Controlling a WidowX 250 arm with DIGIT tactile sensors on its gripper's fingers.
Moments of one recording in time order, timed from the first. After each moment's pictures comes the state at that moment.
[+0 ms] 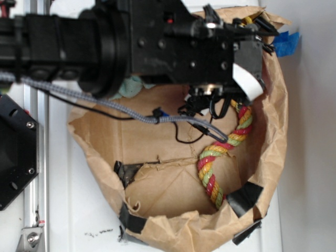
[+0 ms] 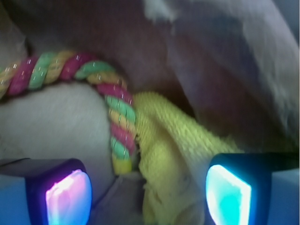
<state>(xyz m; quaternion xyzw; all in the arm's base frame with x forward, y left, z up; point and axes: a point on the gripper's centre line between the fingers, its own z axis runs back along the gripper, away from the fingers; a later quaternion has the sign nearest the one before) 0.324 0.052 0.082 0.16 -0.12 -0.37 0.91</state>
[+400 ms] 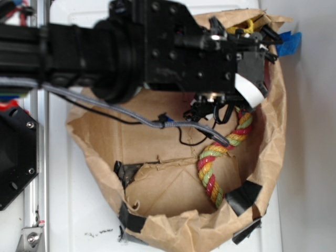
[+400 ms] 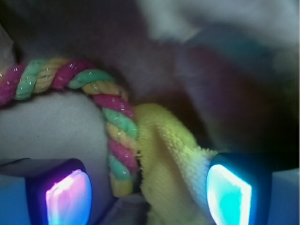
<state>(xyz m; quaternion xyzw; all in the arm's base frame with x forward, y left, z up) 0.329 0.047 0.064 0.15 -0.11 -0.38 0.90</state>
